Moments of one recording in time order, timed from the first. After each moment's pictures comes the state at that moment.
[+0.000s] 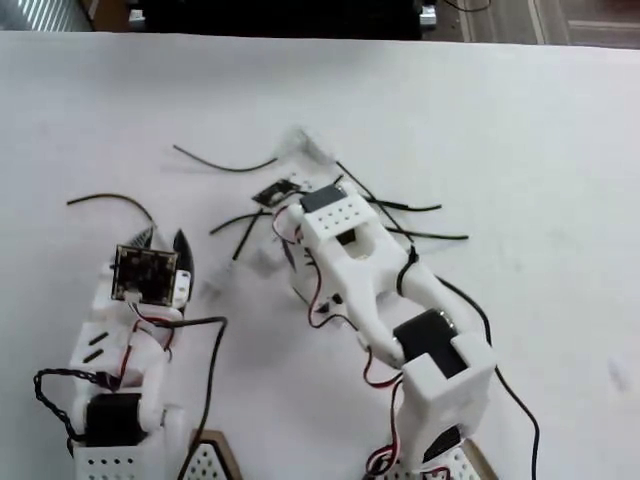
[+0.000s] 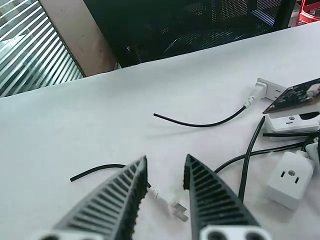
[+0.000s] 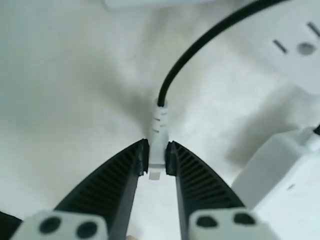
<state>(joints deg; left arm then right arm) -7.7 -103.7 86.1 48.2 -15.1 -31.4 15.7 11.9 80.0 14.3</state>
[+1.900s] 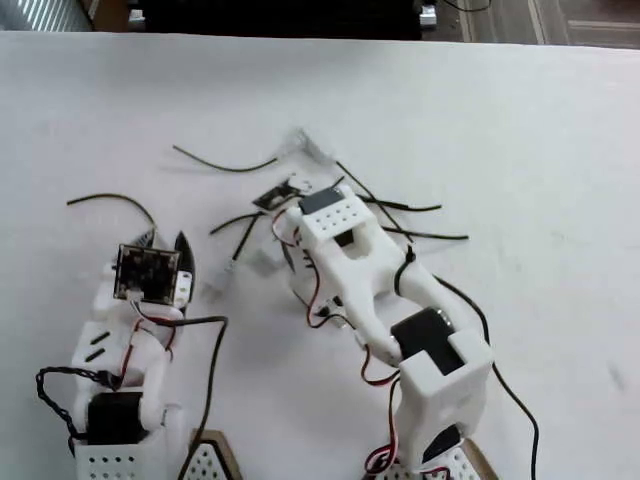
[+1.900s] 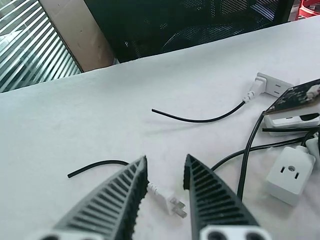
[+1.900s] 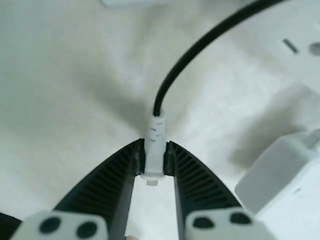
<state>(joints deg) -7.7 -103.7 87.0 48.1 -15.1 -31.6 16.2 12.6 79.6 13.9</state>
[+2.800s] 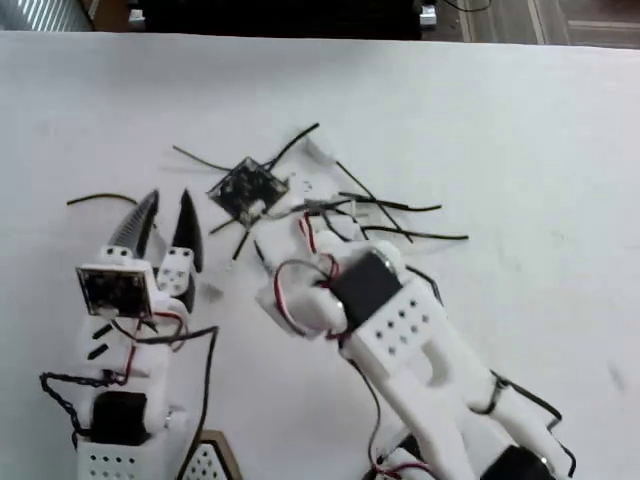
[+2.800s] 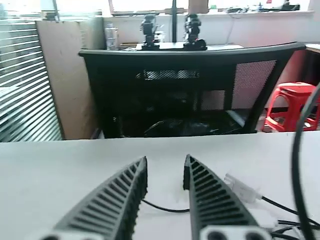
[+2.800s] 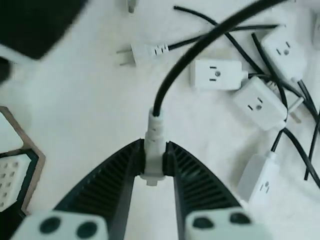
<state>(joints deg) -1.4 -103.7 87.0 28.7 -2.2 -46.4 -33.2 23.6 78.6 8.2</state>
